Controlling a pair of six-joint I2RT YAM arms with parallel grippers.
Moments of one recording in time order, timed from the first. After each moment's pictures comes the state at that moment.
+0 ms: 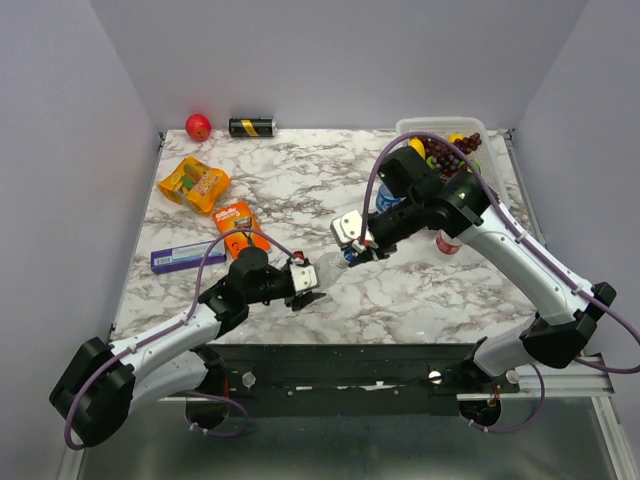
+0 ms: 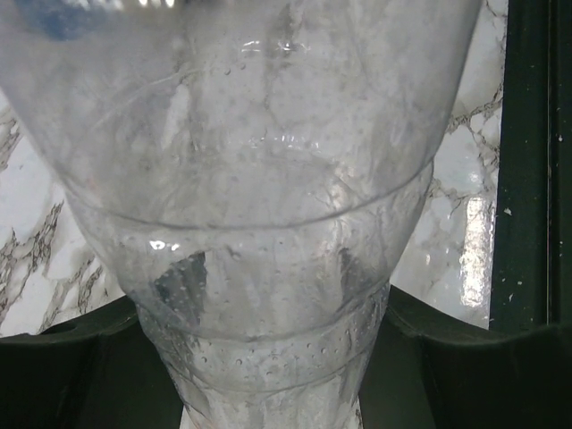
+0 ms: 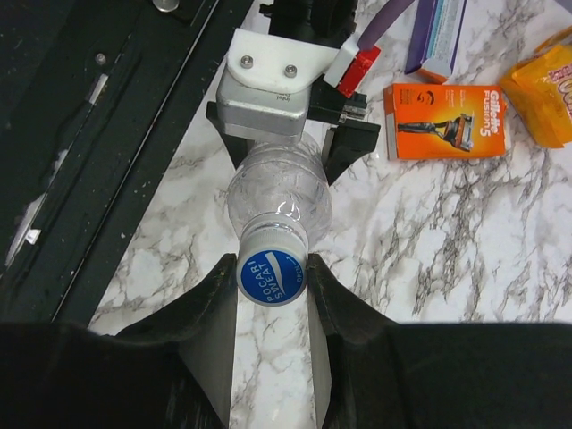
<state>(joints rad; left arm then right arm) -0.70 0.97 0.37 0.28 0.55 0.41 0.81 1.47 1.73 -1.20 -0.71 -1.13</state>
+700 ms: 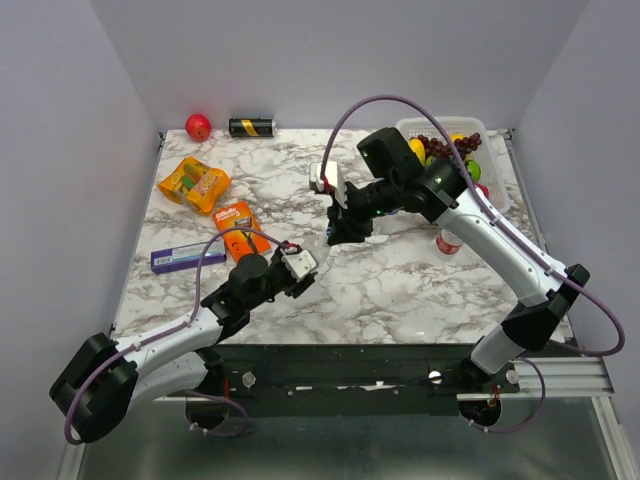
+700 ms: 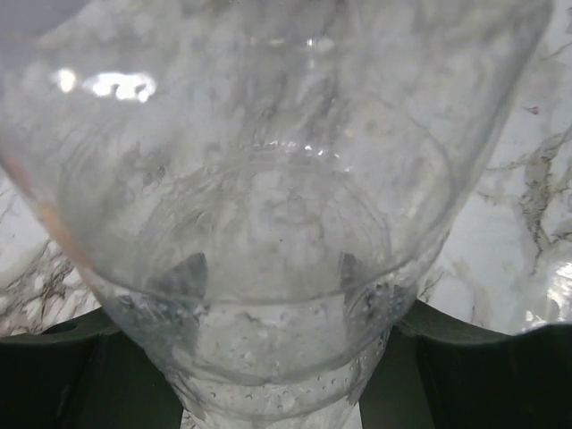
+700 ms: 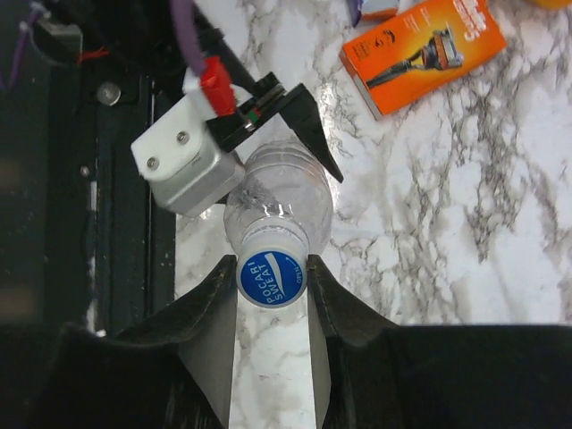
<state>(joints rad) -0.74 0.98 0.32 0.43 0.17 0.31 0.80 1.60 1.83 -1.04 -0.60 -0.58</state>
